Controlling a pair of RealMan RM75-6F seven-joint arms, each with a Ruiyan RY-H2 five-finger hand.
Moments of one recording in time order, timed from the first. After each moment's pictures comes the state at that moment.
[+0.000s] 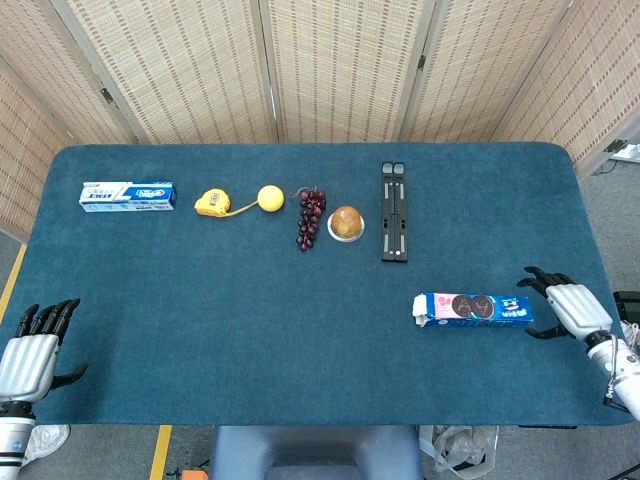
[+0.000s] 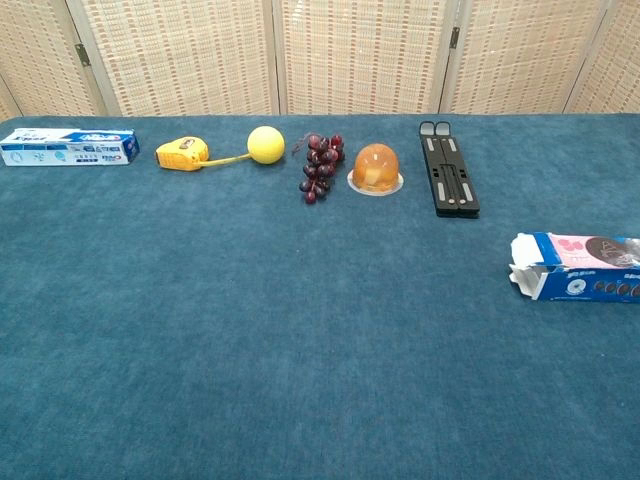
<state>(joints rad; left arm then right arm) -0.14 -1.13 -0.05 -1.64 1.38 1.36 0.20 0.40 -1.24 -0.04 -0.96 -1.62 0.98 0.61</state>
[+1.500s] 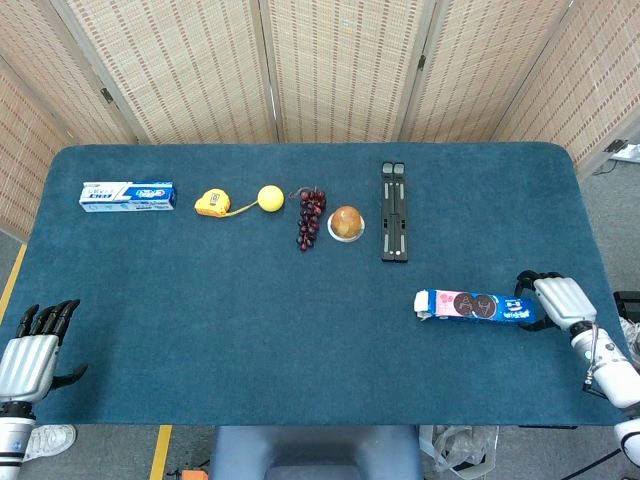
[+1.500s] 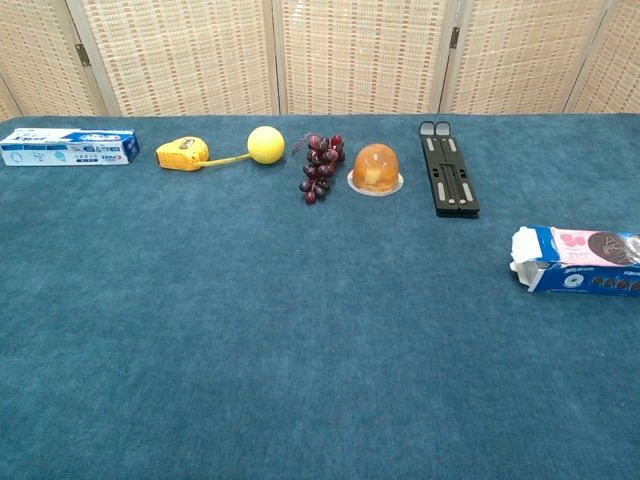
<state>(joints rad) -0.14 -1.14 -0.04 -1.64 1.37 1.36 0.20 0.45 -1.30 -0.04 -0.93 -1.52 0.91 0.49</state>
